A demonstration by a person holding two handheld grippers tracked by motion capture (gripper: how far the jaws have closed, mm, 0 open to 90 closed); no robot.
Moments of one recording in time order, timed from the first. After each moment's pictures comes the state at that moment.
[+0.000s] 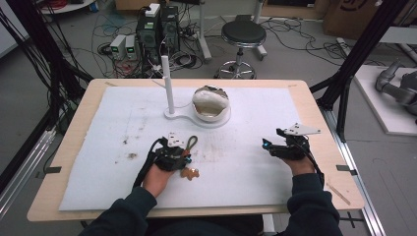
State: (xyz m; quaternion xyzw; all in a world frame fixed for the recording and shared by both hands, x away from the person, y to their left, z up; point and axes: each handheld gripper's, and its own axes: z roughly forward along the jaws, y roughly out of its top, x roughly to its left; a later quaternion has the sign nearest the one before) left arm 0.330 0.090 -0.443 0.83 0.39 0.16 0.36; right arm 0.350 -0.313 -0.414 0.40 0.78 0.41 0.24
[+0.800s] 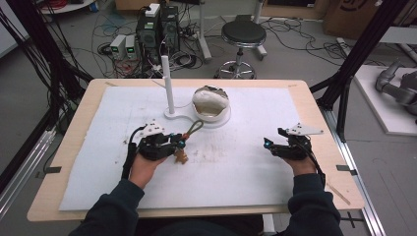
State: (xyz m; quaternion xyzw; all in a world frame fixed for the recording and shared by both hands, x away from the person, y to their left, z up) left arm 0.337 0.136 -0.398 0.75 0.36 0.14 0.54; right arm 0.349 -0.318 -0.412 0.40 0.77 0.42 0.24
